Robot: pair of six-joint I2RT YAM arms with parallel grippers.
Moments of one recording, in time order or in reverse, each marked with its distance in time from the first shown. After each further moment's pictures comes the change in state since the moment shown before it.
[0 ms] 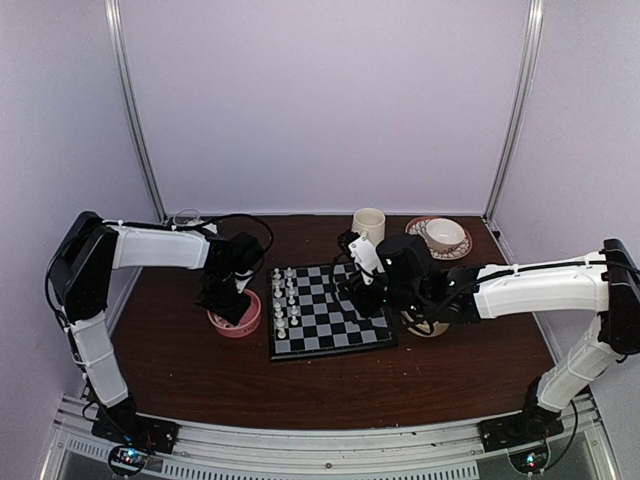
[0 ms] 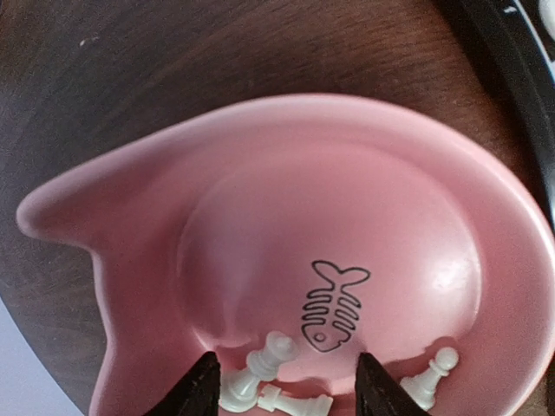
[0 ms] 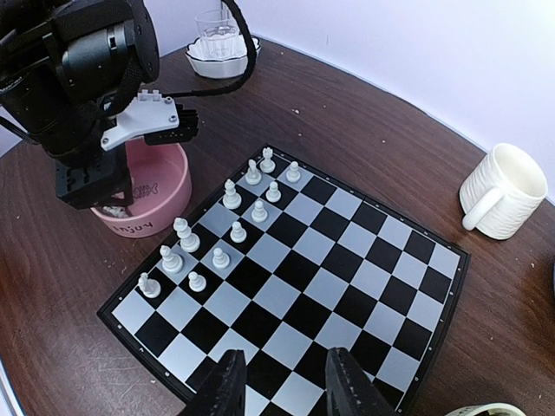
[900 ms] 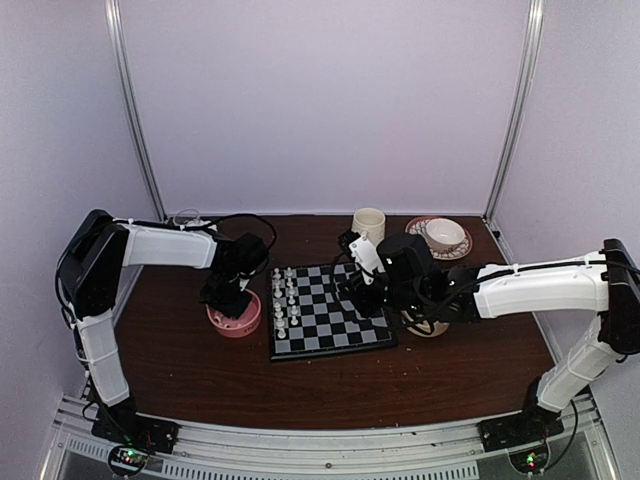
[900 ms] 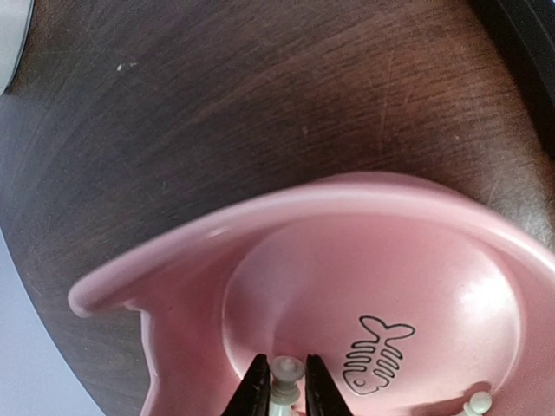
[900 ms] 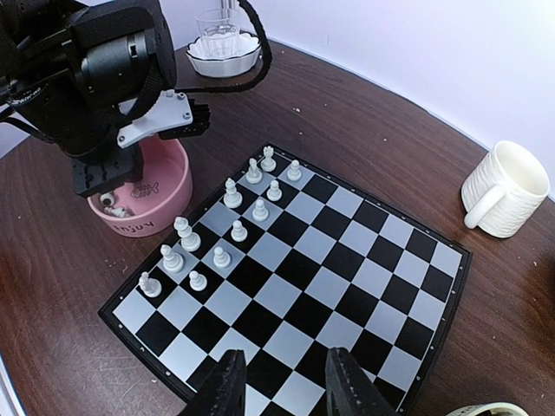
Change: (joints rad) left arm 0.000 0.059 0.040 0.016 -0.104 0.000; right arm -0.005 0.000 -0.002 0.000 -0.010 0.005
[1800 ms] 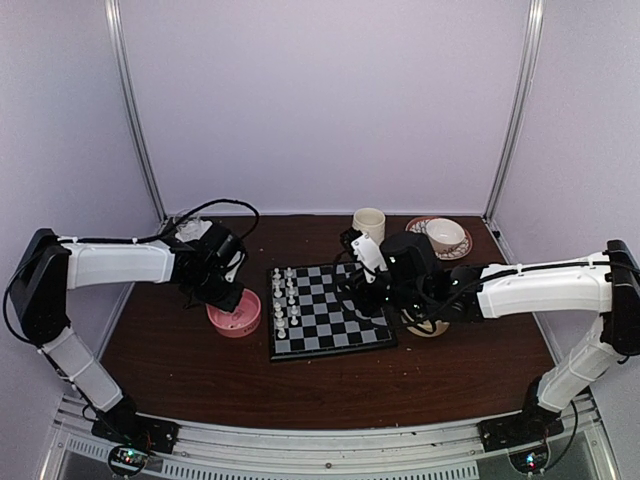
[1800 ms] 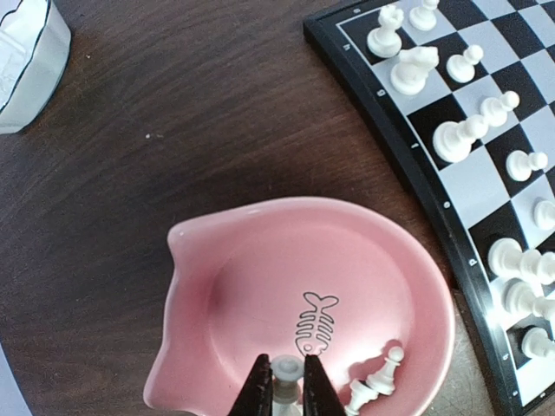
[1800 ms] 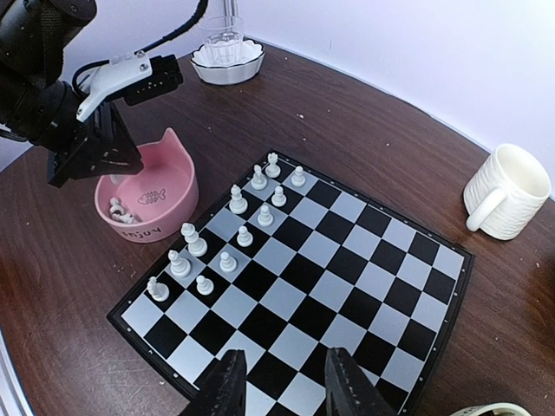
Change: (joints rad) left arm 0.018 -0.310 -0.253 0.304 0.134 0.011; right arm -0.002 -0.017 -0.006 0.005 -0.012 0.011
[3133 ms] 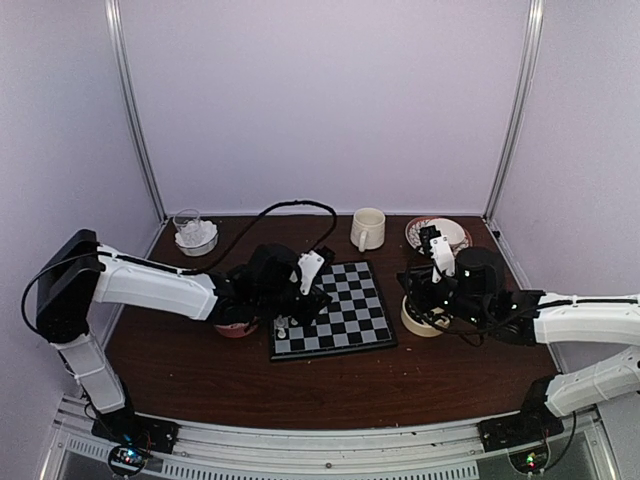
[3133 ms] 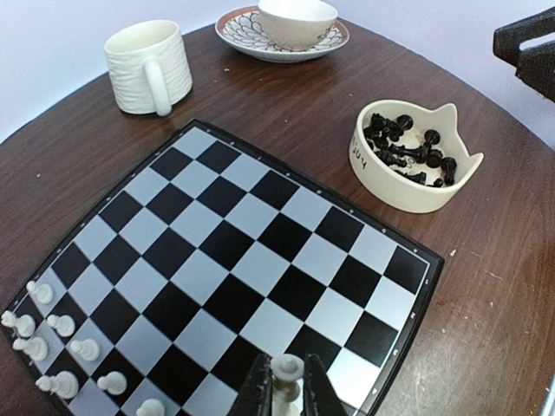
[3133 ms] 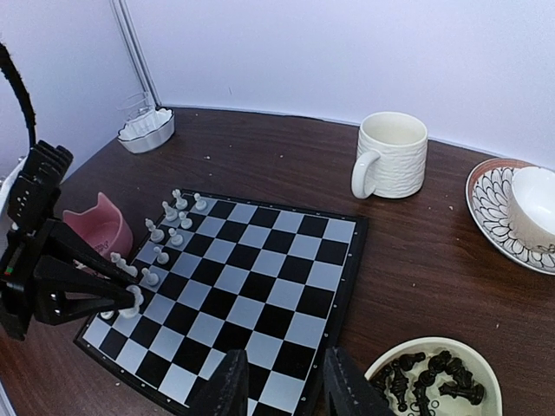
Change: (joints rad) left arm -0.351 0.090 -0.032 0.677 0.180 0.048; right arm -0.162 -0.375 -0.388 0.176 0.035 0.132
